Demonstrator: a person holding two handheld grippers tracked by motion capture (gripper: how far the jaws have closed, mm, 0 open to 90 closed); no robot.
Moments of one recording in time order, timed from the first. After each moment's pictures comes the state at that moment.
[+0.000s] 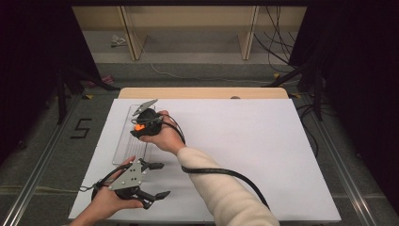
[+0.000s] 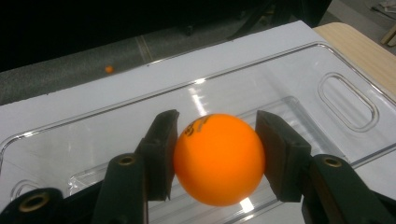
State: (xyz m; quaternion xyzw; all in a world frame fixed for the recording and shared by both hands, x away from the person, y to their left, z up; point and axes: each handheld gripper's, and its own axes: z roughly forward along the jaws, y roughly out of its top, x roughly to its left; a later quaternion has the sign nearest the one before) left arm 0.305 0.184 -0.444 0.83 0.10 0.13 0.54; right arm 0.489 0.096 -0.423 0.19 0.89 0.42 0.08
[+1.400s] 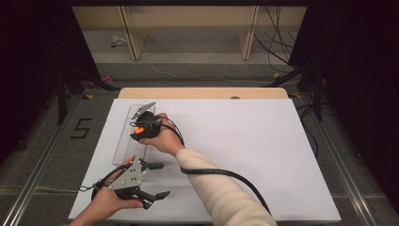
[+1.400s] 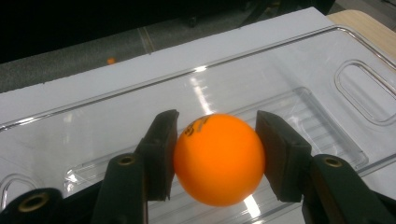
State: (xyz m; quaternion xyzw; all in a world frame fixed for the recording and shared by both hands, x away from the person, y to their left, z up) left arm 0.305 0.184 -0.444 0.83 0.10 0.13 0.54; right arm 0.490 0.102 -0.434 0.19 0.89 0.41 0.07
